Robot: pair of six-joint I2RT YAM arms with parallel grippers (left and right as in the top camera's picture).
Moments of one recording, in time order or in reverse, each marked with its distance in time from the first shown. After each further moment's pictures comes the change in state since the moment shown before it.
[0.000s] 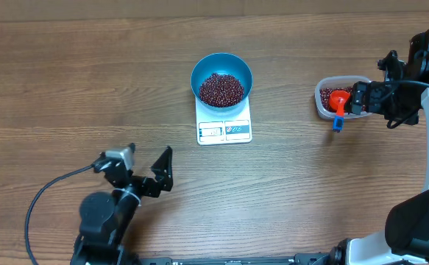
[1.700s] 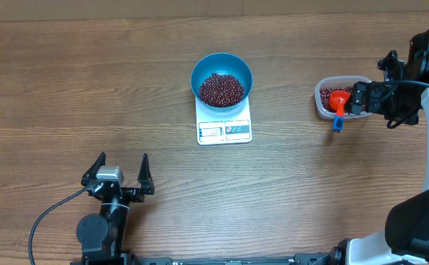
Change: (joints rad) left arm 0.248 -0.317 -0.270 0.068 0.014 0.291; right arm 0.000 0.000 0.000 -0.001 0.000 0.000
